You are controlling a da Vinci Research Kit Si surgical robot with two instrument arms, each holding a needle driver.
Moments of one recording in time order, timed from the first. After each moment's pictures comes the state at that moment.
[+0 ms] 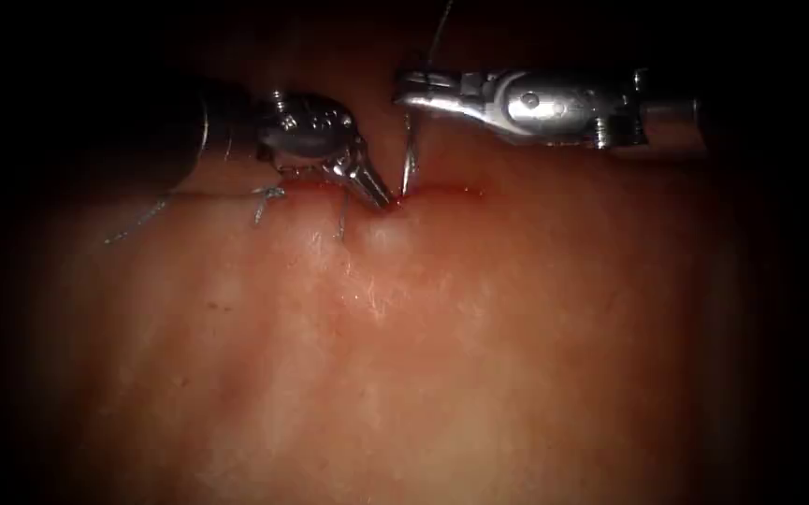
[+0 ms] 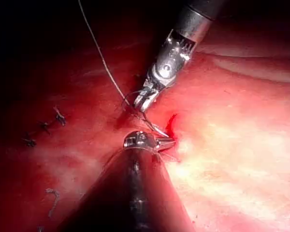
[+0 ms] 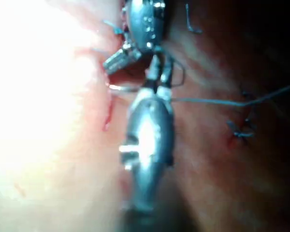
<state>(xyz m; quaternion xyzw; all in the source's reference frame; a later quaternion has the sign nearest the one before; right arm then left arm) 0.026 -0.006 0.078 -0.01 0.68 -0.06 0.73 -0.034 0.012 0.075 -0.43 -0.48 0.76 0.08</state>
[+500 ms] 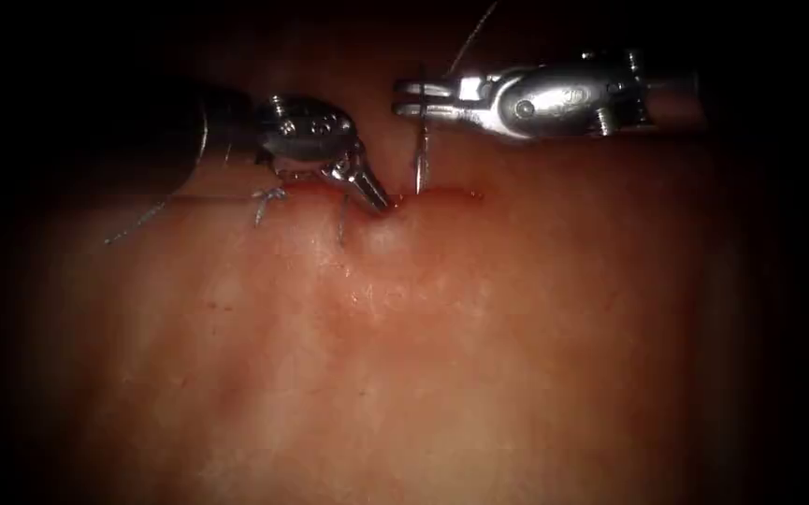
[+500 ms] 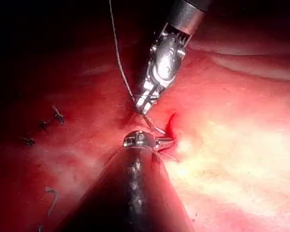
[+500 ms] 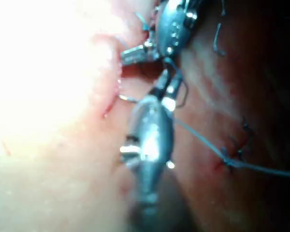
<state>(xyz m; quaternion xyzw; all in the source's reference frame) 0.026 -0.007 0.077 -0.05 0.68 -0.13 0.72 -0.033 0.012 0.076 -0.42 -0.48 0.76 0.08</state>
